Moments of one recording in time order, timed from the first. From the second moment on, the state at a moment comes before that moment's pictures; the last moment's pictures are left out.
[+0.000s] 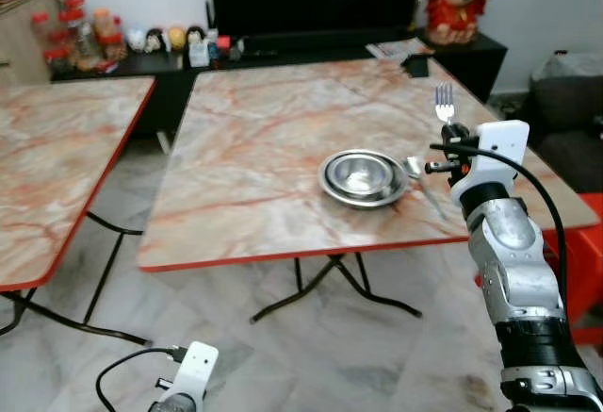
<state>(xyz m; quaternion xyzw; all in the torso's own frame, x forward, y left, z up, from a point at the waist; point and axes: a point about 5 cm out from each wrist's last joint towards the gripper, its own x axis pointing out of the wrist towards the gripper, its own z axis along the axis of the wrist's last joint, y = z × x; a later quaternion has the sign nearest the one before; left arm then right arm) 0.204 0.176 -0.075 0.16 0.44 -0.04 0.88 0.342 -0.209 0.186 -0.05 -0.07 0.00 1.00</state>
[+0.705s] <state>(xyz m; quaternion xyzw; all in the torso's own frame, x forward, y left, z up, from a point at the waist) 0.211 0.169 -0.072 0.16 0.43 -0.05 0.89 0.342 -0.215 0.189 -0.05 -0.07 -0.01 1.00</state>
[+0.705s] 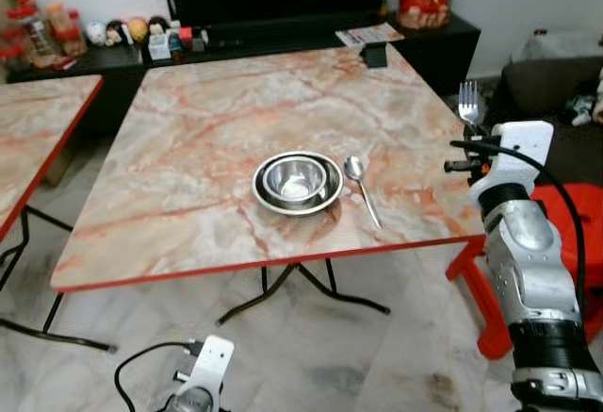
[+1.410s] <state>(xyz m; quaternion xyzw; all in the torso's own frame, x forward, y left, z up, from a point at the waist) 0.209 0.176 -0.072 0.16 0.44 -0.04 0.88 0.343 -0.208 0.188 -0.05 -0.07 0.00 1.00</state>
